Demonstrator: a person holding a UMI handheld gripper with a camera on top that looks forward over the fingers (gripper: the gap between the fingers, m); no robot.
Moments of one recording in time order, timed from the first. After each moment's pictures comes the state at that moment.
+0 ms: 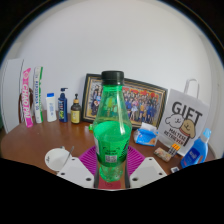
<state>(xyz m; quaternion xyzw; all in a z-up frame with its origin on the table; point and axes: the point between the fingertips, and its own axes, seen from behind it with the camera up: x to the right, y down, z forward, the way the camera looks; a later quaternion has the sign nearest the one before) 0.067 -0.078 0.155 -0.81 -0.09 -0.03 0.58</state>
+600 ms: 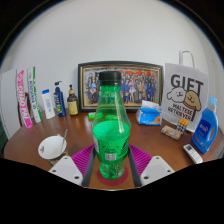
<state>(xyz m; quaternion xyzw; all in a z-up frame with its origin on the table) 0.079 -0.081 0.074 -0.83 -0.03 0.03 0.55</state>
